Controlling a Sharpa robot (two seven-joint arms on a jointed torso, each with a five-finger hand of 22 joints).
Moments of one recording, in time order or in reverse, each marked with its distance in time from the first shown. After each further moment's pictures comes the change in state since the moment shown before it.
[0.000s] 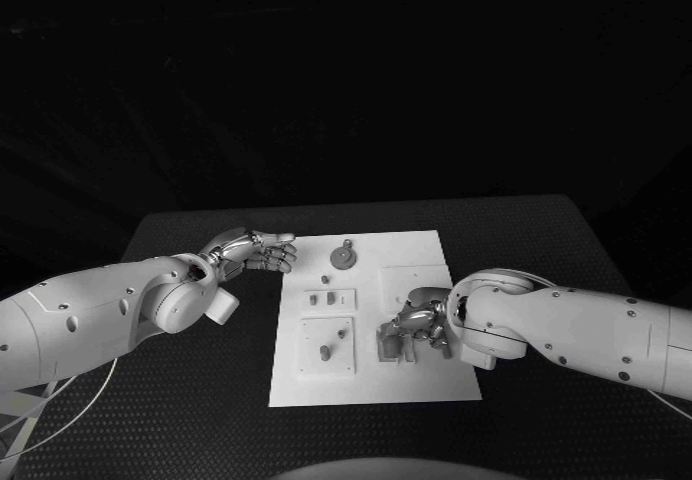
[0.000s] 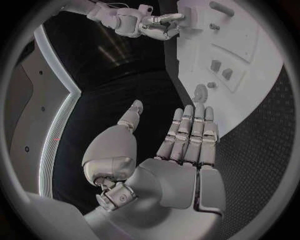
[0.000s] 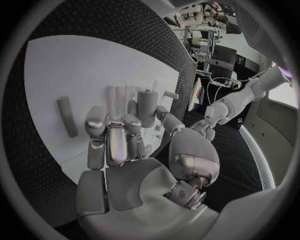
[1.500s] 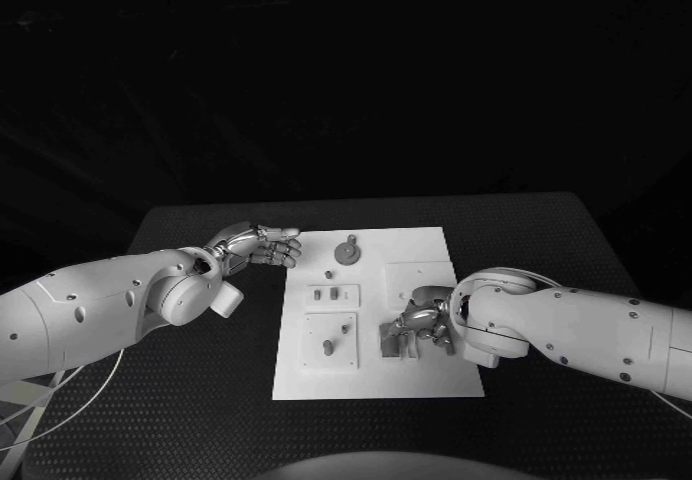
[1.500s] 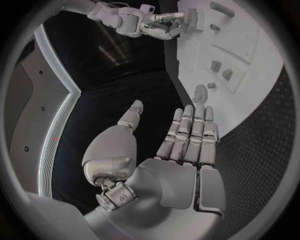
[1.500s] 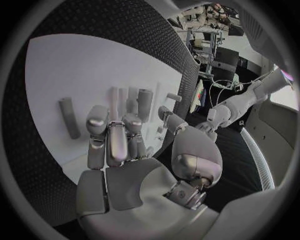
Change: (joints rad) left arm 0.000 0.000 0.000 -0.001 0.002 0.004 -0.003; left_hand 0.000 0.000 0.003 -0.003 0.000 0.000 0.000 0.000 0.001 0.000 0.000 0.000 -0.001 0.000 0.000 0.000 0.001 0.000 0.000 0.000 0.000 0.000; right arm -0.008 0.012 -0.002 -0.015 -0.023 0.007 -0.008; right_hand -0.011 -0.119 0.043 0.090 0.000 -0.005 0.009 -0.021 0.003 -0.011 0.003 -0.008 0.005 -0.026 -0.002 -0.020 -0.025 0.016 -0.003 0.003 -0.019 0.000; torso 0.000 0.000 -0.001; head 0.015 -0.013
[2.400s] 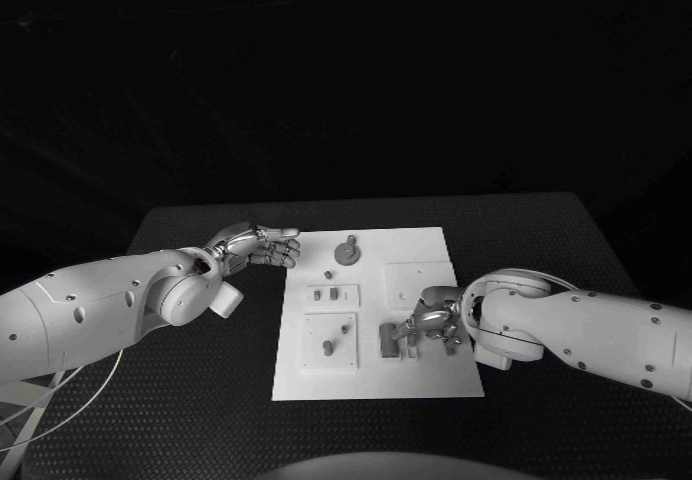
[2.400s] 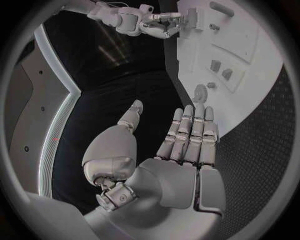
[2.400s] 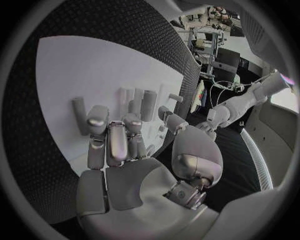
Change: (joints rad) left arm 0.000 -0.001 0.000 -0.001 0.000 0.000 0.000; left_hand 0.000 0.000 -0.001 -0.004 0.000 0.000 0.000 0.004 0.000 0.000 0.000 0.000 0.000 0.000 0.000 0.000 0.001 0.000 0.000 0.000 0.000 0.000; right arm 0.006 -0.056 0.001 0.040 -0.030 -0.008 0.005; right_hand 0.013 -0.014 0.007 0.026 0.000 -0.005 -0.002 -0.005 0.010 -0.004 0.004 0.000 0.003 -0.005 0.003 0.000 0.005 0.001 0.000 0.000 0.000 0.003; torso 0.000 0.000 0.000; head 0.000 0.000
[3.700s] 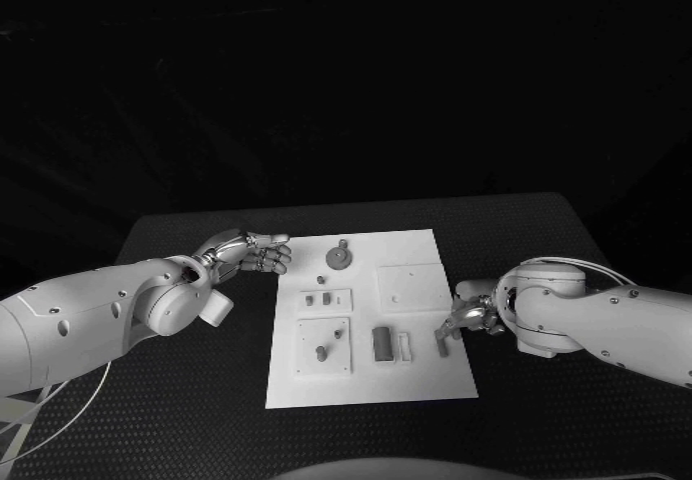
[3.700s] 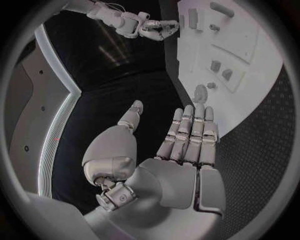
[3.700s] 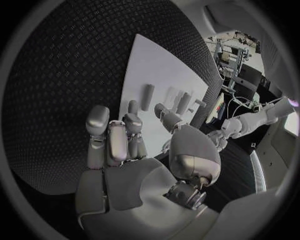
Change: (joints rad) left arm 0.000 -0.001 0.000 -0.003 0.000 0.008 0.004; left_hand -0.004 0.004 0.001 -0.001 0.000 0.000 0.000 0.000 0.002 0.000 0.000 0.000 -0.001 0.000 0.000 0.000 0.001 0.000 0.000 0.000 0.000 0.000; right arm 0.033 -0.136 0.000 0.017 -0.223 0.109 -0.037; right_hand 0.048 0.059 -0.041 -0.088 0.000 0.009 -0.005 0.000 0.008 0.008 -0.007 0.000 0.000 0.018 -0.005 0.000 0.017 0.001 0.008 -0.001 0.000 0.007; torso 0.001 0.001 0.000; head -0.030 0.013
